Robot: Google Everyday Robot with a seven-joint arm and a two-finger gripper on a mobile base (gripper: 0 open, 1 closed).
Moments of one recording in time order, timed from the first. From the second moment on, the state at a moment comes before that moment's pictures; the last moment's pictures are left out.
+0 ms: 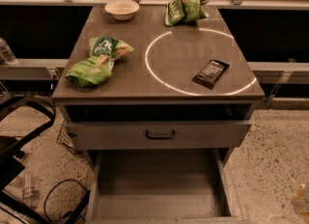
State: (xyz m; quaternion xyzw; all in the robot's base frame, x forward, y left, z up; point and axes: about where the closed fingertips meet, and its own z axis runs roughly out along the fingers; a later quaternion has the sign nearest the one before) arm 0.289 -0.337 0.726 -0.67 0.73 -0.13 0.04
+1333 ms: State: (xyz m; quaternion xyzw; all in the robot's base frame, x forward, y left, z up) arm 0.246 -0.312 0.516 -0.70 0.71 -0.05 0.02
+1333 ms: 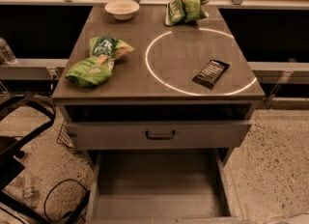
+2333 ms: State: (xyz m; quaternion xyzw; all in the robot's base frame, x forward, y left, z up) arm 0.234 -0.286 0.450 -0.72 0.69 0.02 0.04
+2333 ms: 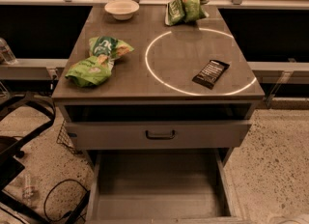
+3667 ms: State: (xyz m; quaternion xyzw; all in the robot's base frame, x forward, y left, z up) arm 0.257 -0.217 0.382 -0.76 0.63 0.02 0.16
